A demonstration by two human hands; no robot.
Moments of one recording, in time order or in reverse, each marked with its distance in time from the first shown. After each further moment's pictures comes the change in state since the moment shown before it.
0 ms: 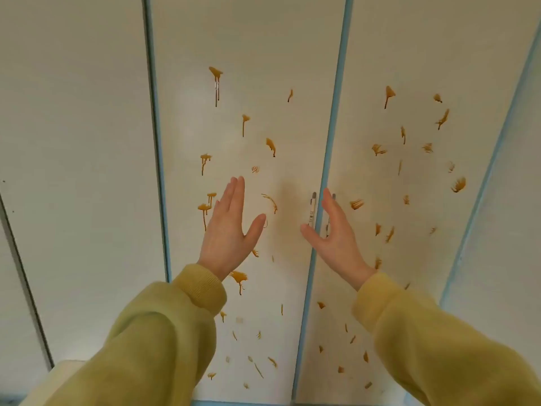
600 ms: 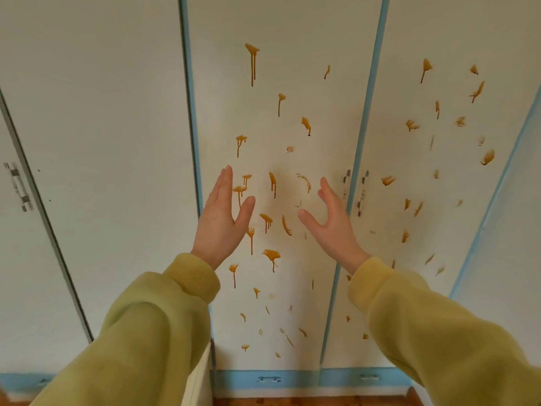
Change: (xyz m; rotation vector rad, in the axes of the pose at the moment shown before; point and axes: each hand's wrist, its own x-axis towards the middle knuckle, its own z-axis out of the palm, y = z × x) left_hand -0.029 -0.085 -0.091 -0.095 0.009 -0.063; right_hand -0.021 -0.064 0.108 -0.021 0.026 0.053
